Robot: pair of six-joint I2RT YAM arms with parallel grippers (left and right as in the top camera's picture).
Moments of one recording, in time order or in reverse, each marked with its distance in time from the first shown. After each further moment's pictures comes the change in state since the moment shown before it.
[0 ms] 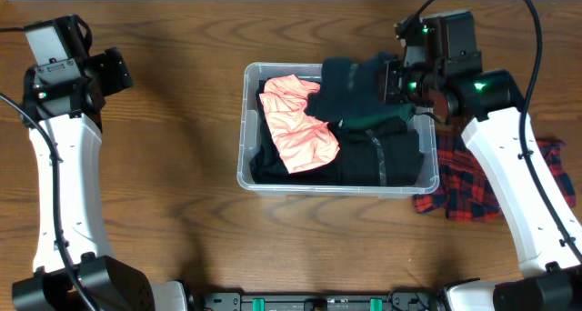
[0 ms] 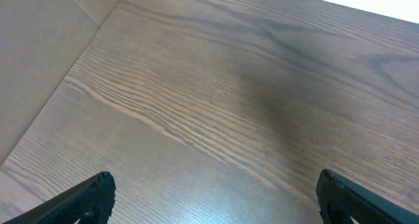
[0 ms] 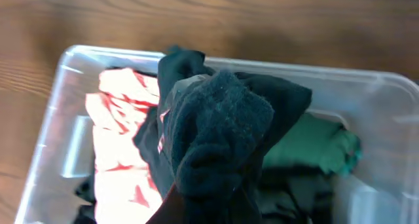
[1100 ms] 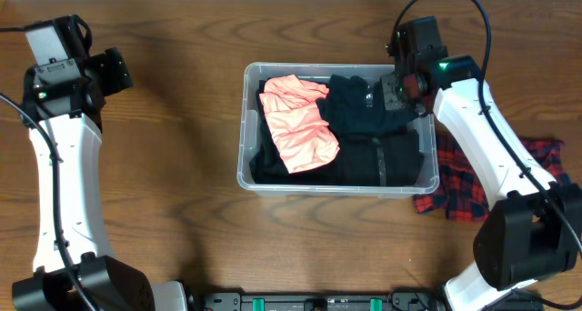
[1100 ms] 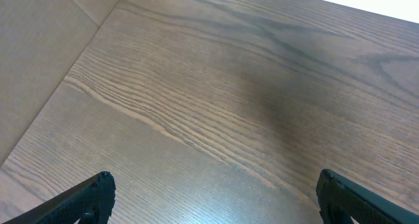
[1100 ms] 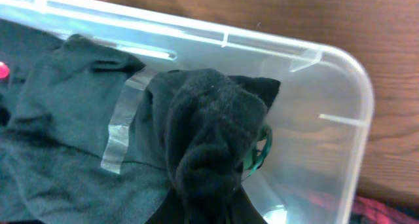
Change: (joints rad) left arm 0.000 0.000 0.000 0.000 0.000 0.000; right arm -0.009 0.228 0.000 -0.006 0.288 -0.185
